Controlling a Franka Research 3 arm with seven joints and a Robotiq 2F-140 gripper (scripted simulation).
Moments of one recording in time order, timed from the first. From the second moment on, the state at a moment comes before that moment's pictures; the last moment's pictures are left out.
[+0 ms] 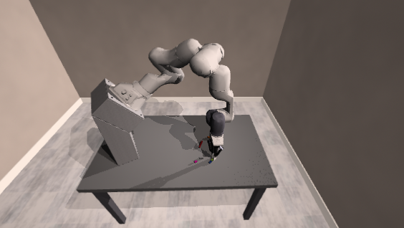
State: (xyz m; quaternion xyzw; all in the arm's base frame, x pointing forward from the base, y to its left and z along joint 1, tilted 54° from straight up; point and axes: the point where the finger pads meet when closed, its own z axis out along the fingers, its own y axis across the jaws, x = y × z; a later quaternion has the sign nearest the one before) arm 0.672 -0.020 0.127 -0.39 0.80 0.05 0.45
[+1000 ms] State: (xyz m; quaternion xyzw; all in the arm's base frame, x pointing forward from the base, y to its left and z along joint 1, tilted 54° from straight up) arm 0.672 -0.021 0.127 -0.39 0.80 0.05 0.45
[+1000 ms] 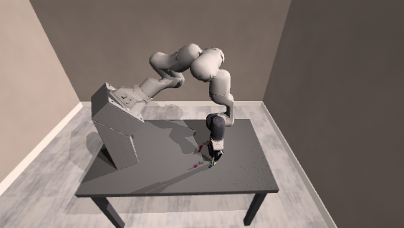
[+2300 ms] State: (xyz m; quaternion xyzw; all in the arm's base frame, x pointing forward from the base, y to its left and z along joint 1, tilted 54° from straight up) arm 0.638 -0.054 0.159 -0.40 0.80 0.03 0.45
